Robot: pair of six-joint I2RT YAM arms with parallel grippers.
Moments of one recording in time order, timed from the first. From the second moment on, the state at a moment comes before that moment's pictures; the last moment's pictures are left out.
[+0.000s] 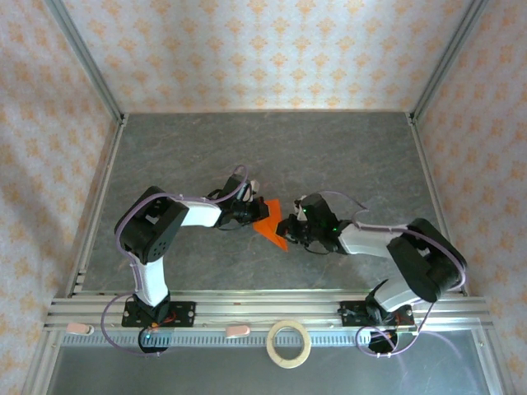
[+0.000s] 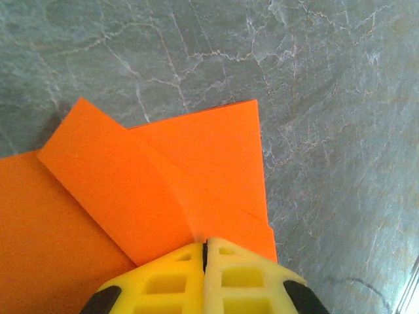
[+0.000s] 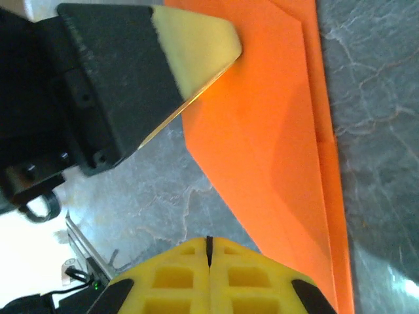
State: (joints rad) left arm -0.53 1.87 0.86 0.17 0.40 -0.82; right arm 0.67 1.50 0.55 0.20 -0.43 1.04
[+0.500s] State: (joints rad) left arm -0.53 1.87 0.86 0.18 0.42 -0.81; right arm 0.68 1.42 0.34 0.25 -0.45 1.04
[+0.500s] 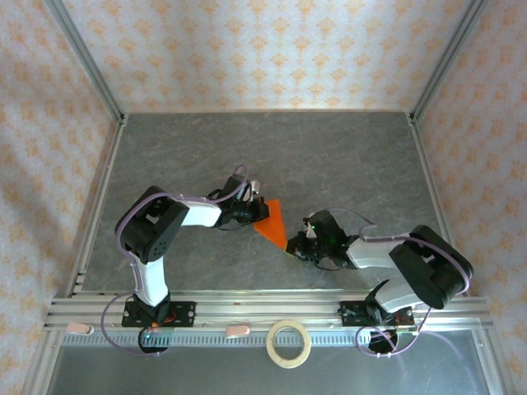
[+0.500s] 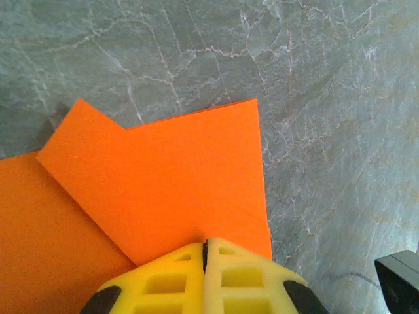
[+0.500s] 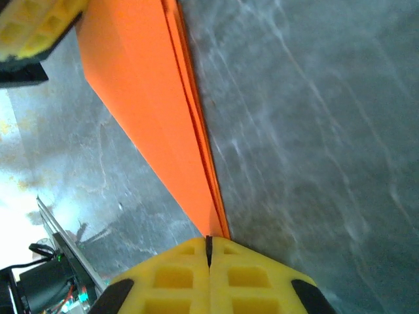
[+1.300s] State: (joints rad) left arm -0.53 1.87 0.86 0.18 0.42 -0.83; right arm 0.68 1.29 0.36 0.16 -0.43 1.20
